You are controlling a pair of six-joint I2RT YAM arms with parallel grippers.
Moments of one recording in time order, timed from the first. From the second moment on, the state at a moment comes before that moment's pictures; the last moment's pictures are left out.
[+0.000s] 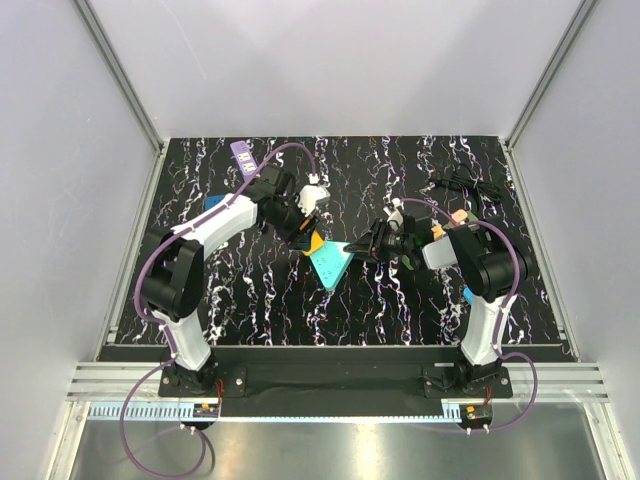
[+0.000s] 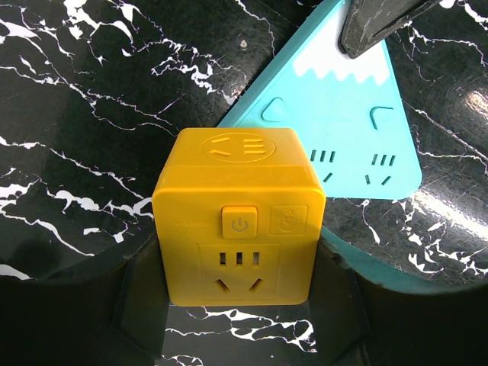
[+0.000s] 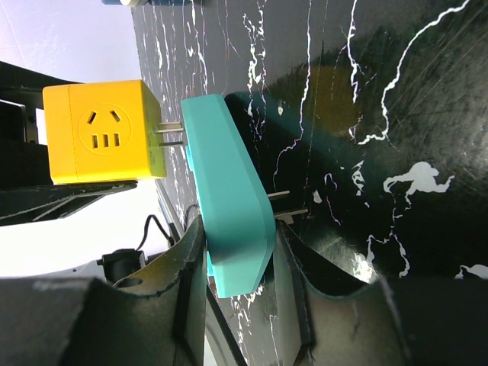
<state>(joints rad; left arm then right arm) -0.44 1.80 1.33 -0.60 0.49 0.46 0.31 1.95 0.75 0.64 -0.77 0.95</state>
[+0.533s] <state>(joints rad) -0.44 1.80 1.33 -0.60 0.50 0.45 0.31 1.95 0.75 0.63 -0.78 0.95</state>
